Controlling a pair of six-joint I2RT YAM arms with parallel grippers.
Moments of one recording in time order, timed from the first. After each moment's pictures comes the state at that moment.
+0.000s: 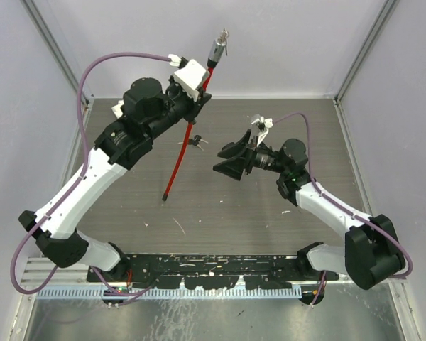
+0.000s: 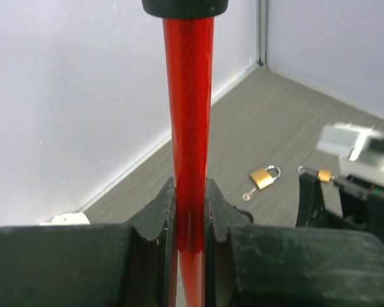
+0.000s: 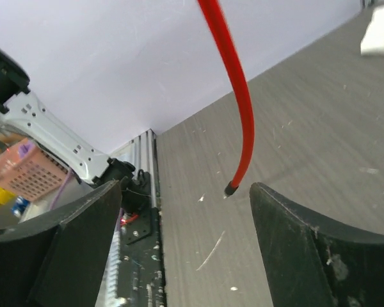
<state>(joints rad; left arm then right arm) -0.76 1.43 1.76 -0.38 -0.02 0.22 0.42 1.23 0.72 0.71 -0.92 0.59</state>
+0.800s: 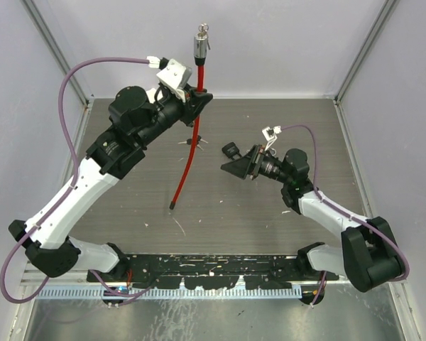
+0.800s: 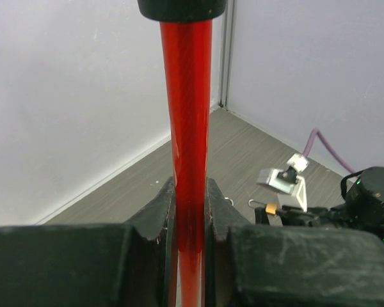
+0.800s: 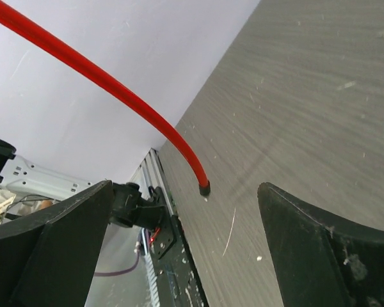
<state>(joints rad) -0.76 1.34 1.67 -0.24 0.03 0.03 0.36 1.21 0.55 0.72 -0.75 0.89</state>
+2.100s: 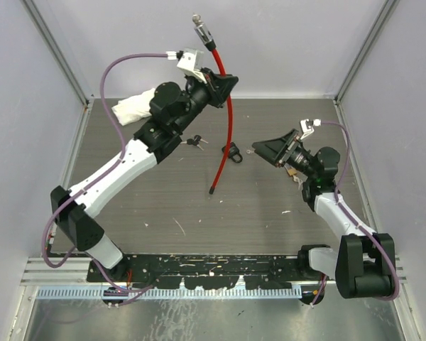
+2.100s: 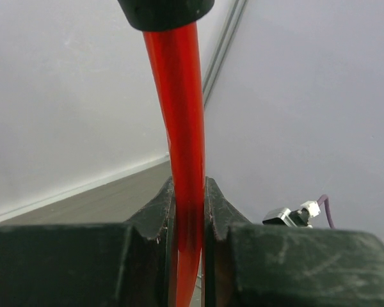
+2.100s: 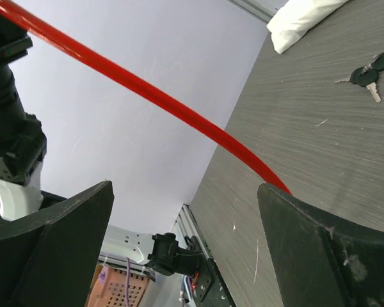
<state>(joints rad) -0.73 1.58 1.64 0.22 -0.01 -0.31 0.04 1.14 0.53 0.79 -0.86 1.20</state>
